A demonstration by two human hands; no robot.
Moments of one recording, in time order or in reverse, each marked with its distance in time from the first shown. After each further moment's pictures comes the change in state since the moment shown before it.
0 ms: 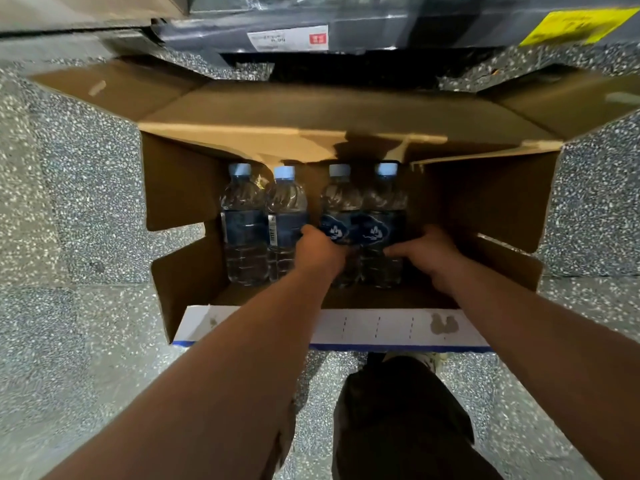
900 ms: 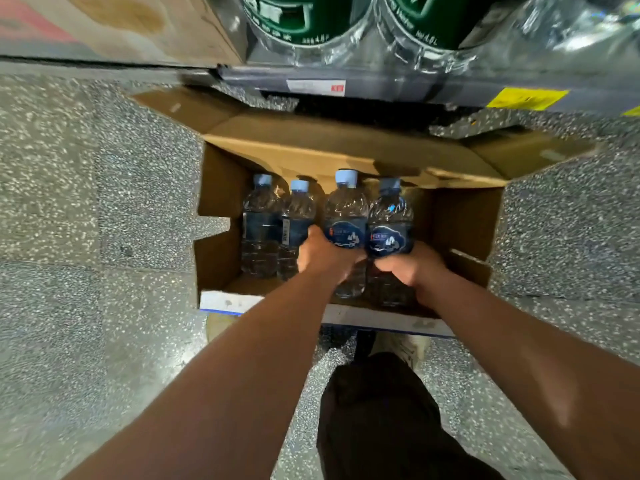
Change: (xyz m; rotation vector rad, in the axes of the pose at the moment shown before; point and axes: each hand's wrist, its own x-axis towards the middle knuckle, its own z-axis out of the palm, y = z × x) left_hand -0.071 0.012 -0.019 -0.066 0.128 0.095; right_hand -0.065 -0.013 -0.006 -0.071 0.003 -0.105
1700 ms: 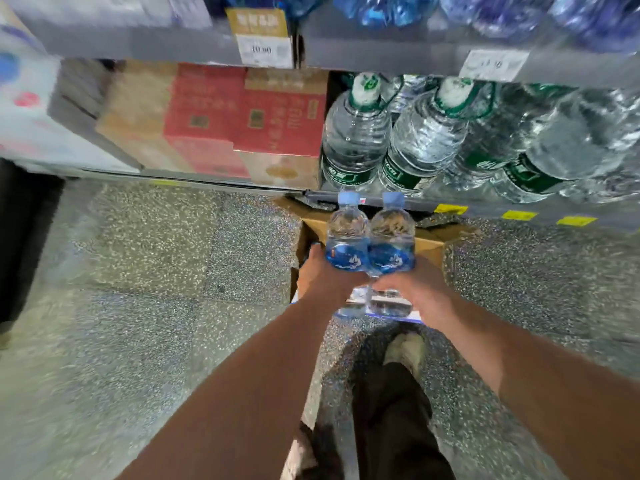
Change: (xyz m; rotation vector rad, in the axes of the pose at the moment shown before) left_hand -0.261 -0.006 -0.186 -0.176 0.162 0.346; right_hand -0.300 -0.058 -0.026 0.123 0.104 -0.406
